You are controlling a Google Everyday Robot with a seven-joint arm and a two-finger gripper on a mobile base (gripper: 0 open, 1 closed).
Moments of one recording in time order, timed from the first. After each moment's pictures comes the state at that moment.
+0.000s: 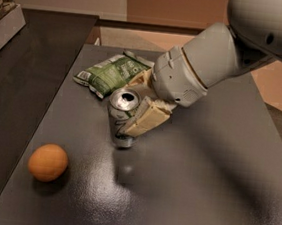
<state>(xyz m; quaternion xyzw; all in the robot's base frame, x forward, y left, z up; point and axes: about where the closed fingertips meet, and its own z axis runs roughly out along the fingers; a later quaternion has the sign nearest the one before) 0.429 0.023 0.926 -0.75 0.54 0.24 0.30</state>
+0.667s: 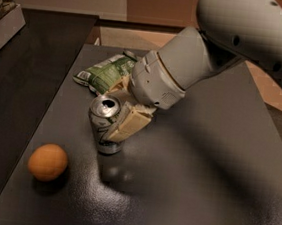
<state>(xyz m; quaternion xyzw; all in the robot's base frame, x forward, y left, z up) 0.419 0.058 0.914 -0.77 0.51 0.26 0.28</state>
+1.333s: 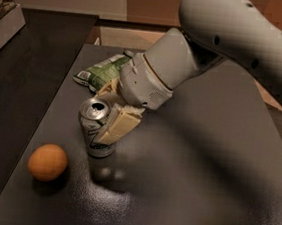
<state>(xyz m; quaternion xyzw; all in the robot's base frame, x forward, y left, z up) 0.416 0.077 0.905 -0.78 0.50 0.28 0.26</state>
